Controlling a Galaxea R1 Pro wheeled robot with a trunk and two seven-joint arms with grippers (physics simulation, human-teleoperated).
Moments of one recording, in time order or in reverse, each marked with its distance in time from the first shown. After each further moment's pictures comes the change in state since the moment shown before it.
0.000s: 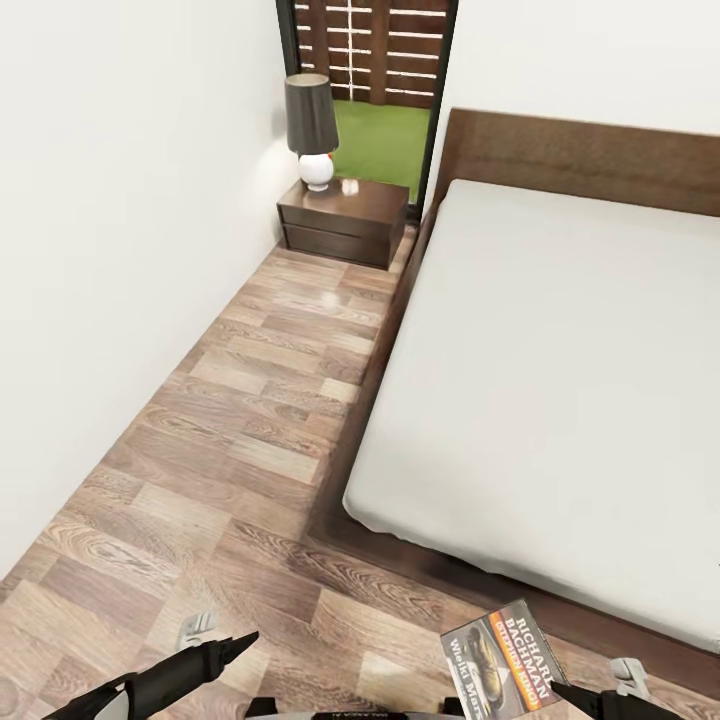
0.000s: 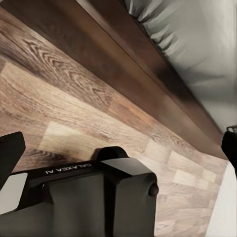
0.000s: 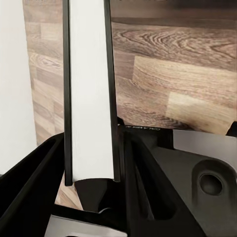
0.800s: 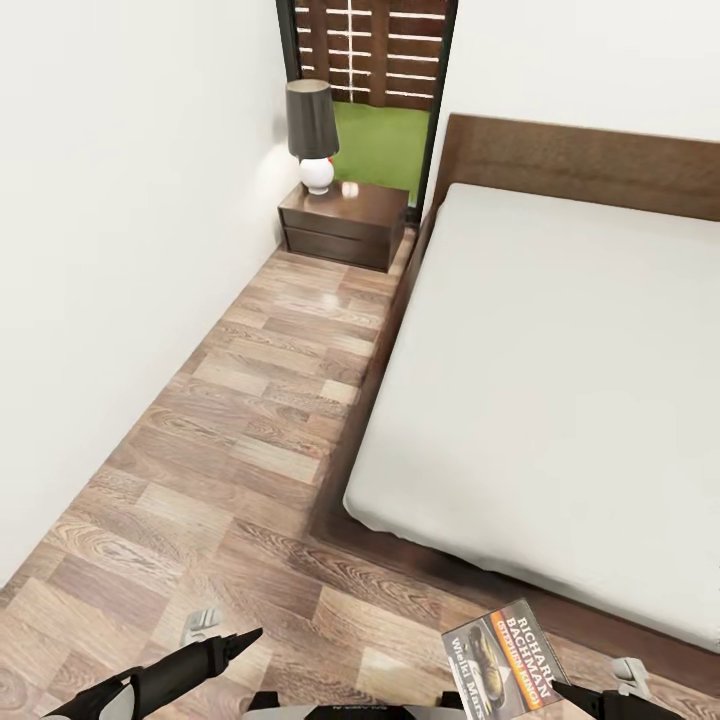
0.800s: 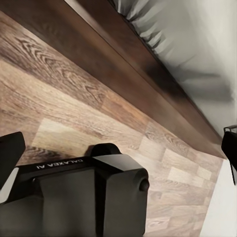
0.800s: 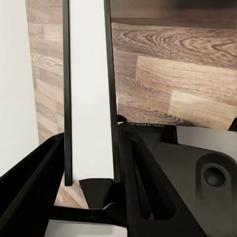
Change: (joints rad) left arm -0.002 -0.014 -0.001 -0.024 -0.004 0.028 0.003; right arm 0.000 -0.002 -0.003 0.003 -0.003 -0.001 0.001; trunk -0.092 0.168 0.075
